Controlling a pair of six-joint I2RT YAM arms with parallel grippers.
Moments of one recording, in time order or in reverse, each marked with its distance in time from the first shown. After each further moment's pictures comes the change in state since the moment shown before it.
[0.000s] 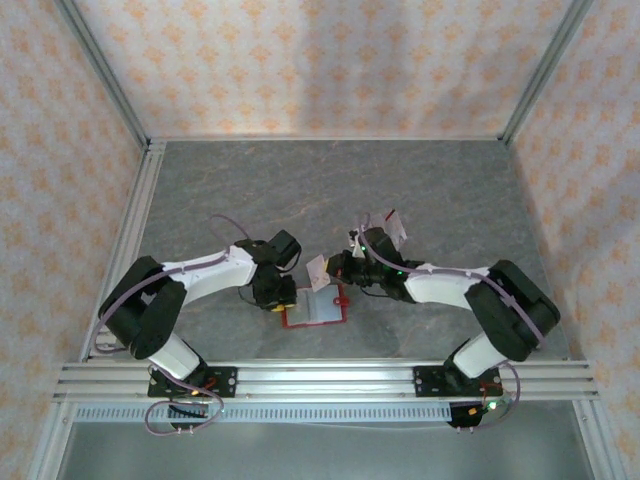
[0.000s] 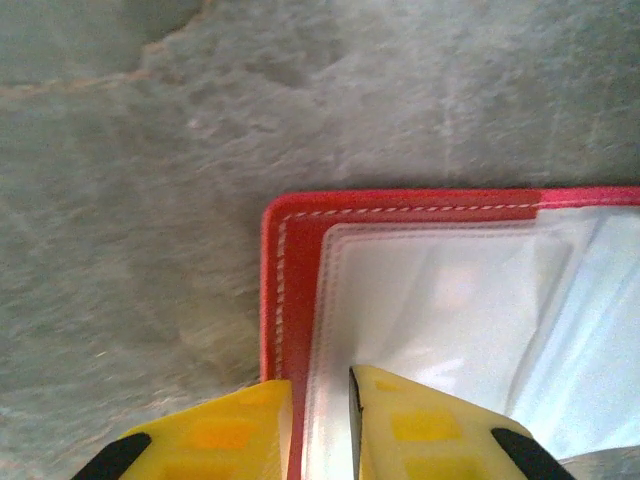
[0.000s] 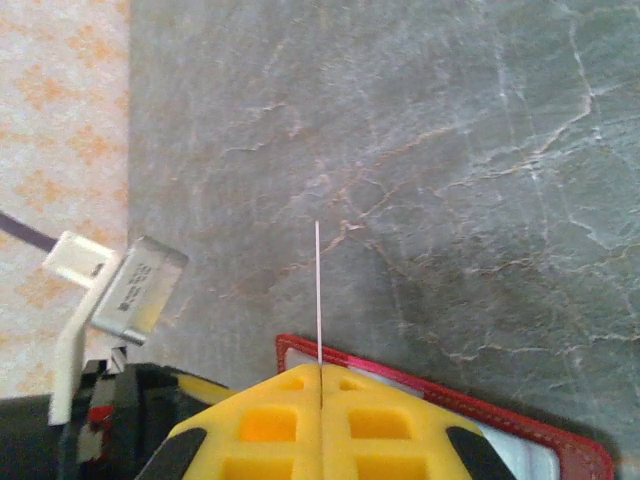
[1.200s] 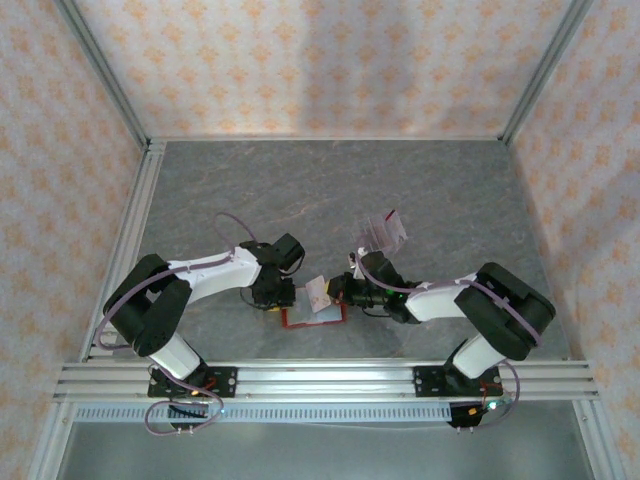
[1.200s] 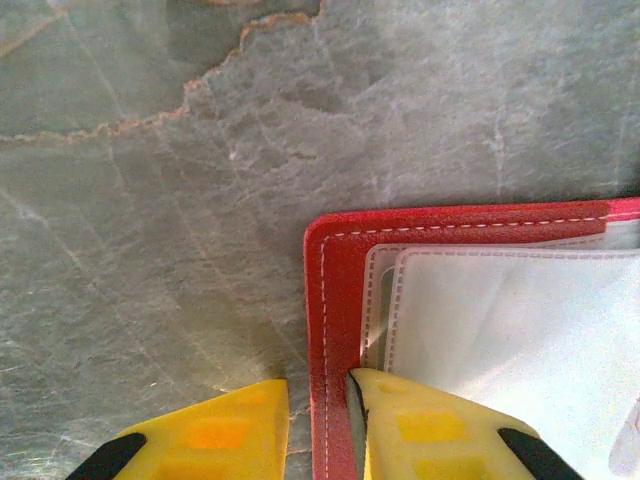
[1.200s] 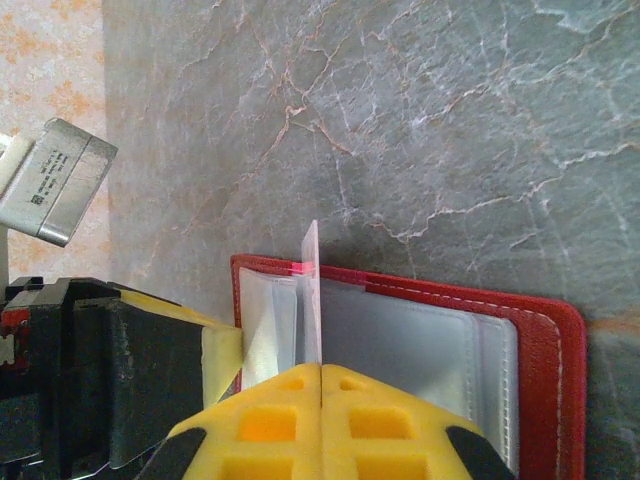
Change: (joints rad) left arm -0.027 0.035 0.003 -0.005 -0.082 0.055; right arm 0.086 0.043 -0.176 0.227 0.027 0.083
